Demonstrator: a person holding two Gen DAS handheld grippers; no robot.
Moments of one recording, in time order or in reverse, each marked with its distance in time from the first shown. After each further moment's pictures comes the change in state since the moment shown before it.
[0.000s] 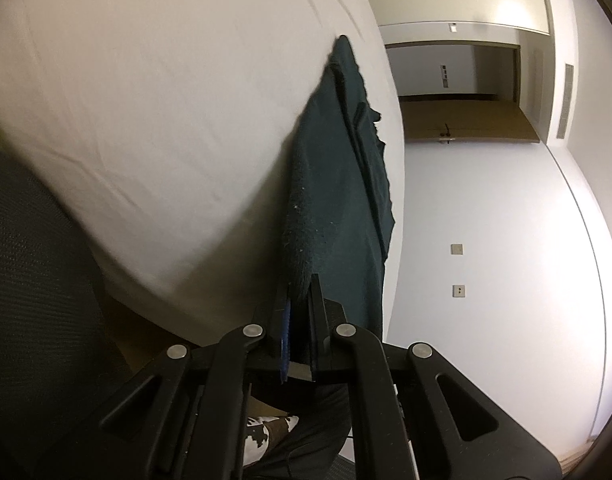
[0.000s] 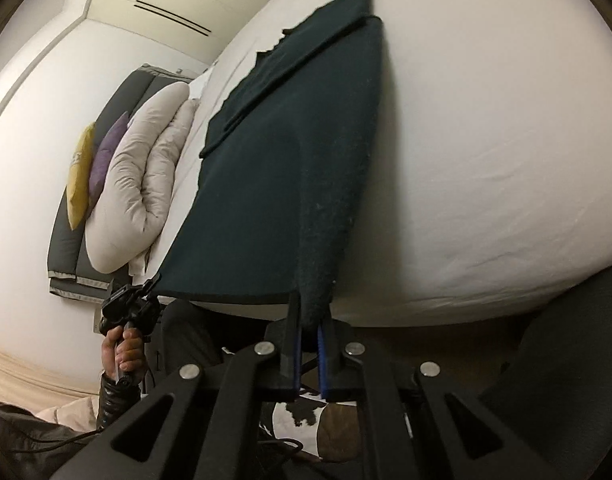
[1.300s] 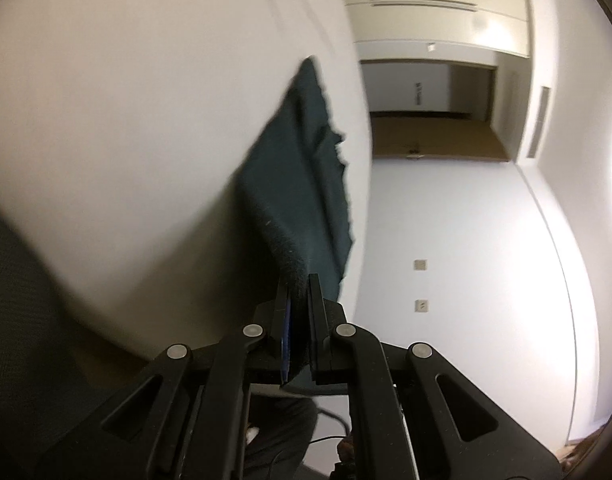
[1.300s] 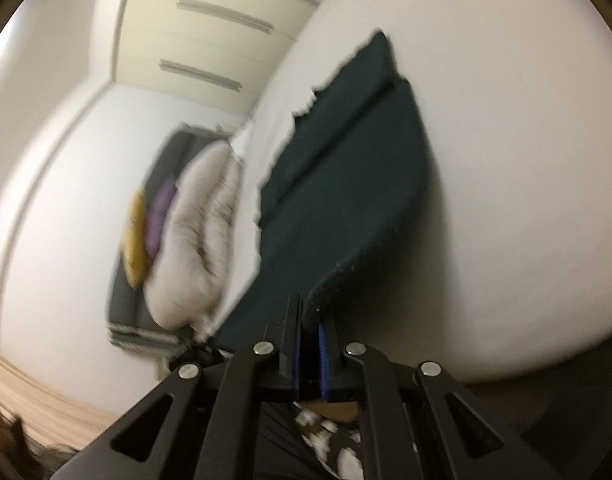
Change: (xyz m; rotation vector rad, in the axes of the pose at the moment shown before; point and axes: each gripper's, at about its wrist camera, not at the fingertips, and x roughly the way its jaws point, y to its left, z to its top) left arm -0.016 -0.026 0.025 -0.014 -0.051 -0.155; right arm -0.035 0.014 0.055 0.100 -0.200 0.287
